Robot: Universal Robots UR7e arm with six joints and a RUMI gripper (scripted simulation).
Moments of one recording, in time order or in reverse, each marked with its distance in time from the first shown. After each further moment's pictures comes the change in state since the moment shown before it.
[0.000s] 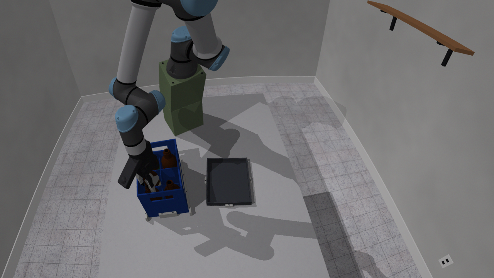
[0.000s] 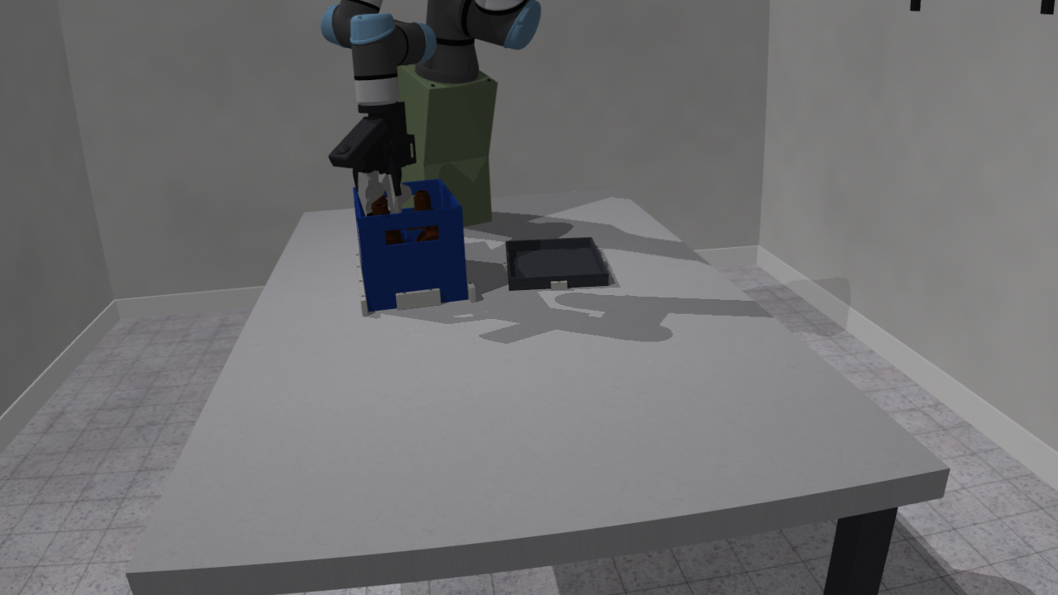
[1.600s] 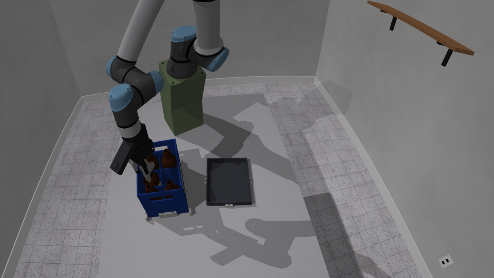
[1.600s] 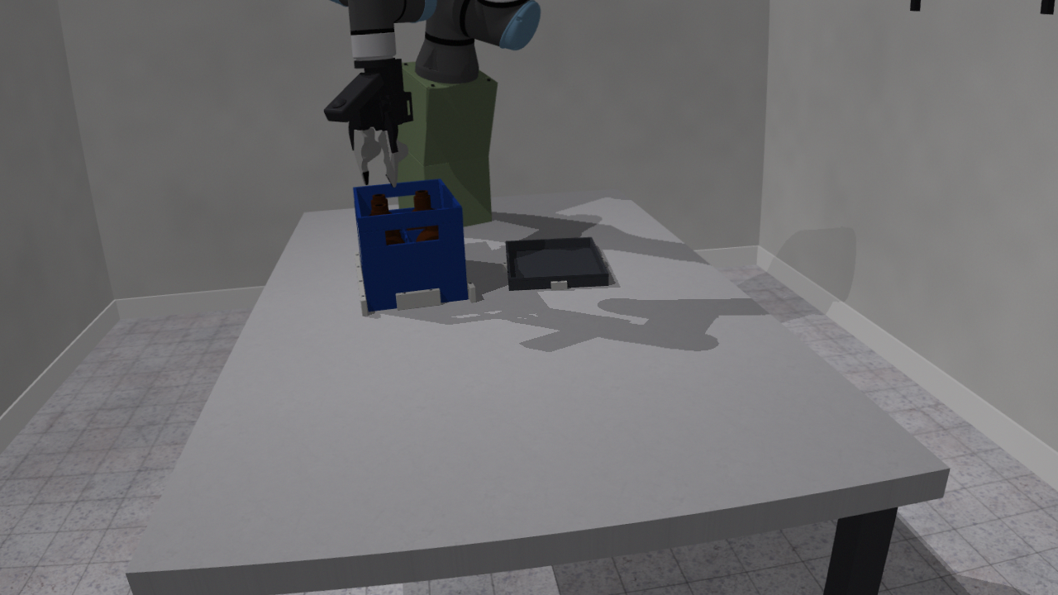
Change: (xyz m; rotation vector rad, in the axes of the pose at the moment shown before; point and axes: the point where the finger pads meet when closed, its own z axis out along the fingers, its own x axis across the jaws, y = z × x) arm 0.000 0.000 -0.077 0.000 0.000 0.000
